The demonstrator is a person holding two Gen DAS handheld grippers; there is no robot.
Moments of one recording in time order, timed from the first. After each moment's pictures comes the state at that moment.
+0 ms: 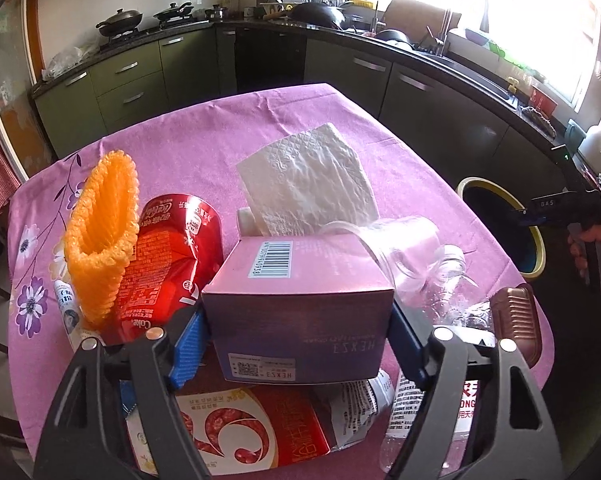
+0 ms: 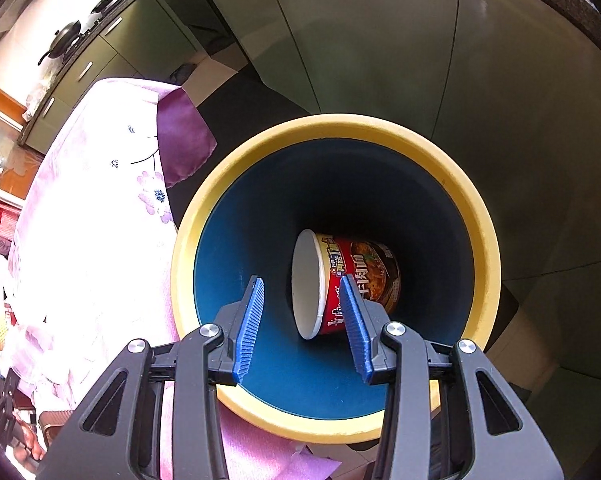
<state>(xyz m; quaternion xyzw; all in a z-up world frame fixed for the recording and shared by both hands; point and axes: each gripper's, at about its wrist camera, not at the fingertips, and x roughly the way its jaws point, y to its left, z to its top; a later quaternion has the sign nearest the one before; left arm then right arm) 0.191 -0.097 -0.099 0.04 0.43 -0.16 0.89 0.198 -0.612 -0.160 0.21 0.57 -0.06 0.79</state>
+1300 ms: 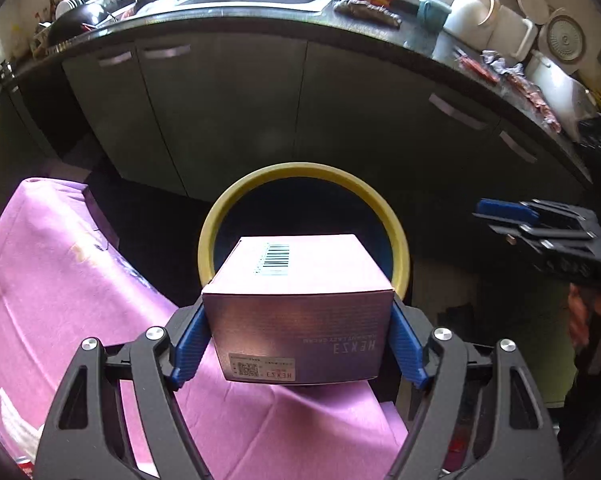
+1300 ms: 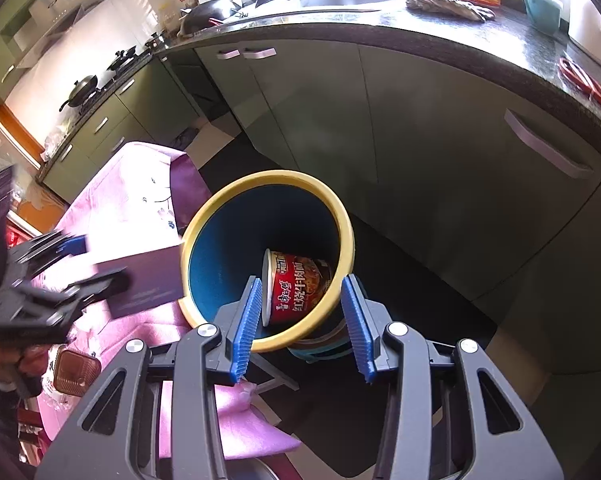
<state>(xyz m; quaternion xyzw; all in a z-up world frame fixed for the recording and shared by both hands) 0.241 -0.436 -0.091 0.20 0.48 -0.40 0.75 0.077 -0.666 -0.088 0.22 0.46 -0.09 0.86</state>
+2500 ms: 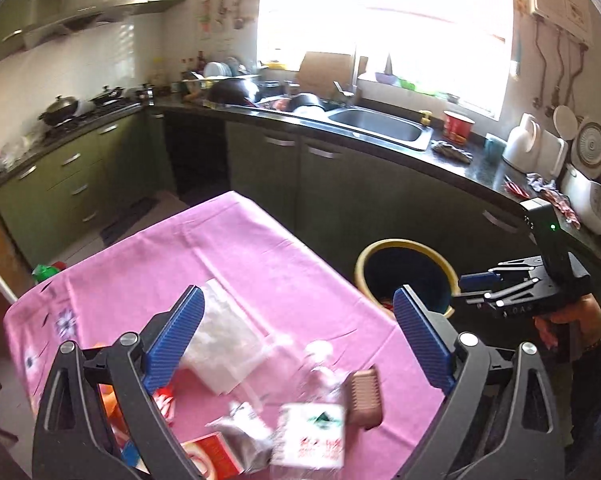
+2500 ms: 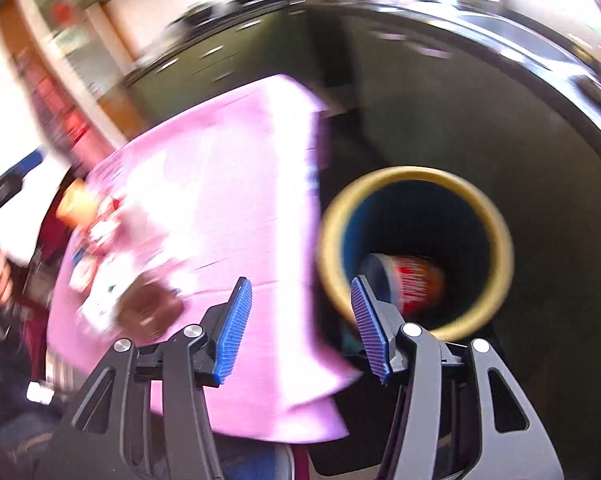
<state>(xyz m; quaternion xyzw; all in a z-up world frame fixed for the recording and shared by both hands) 0.149 -0.162 0.037 0.07 0.32 -0.26 0.91 0.109 -0.511 -0.065 0.09 0.48 0.13 0.86</state>
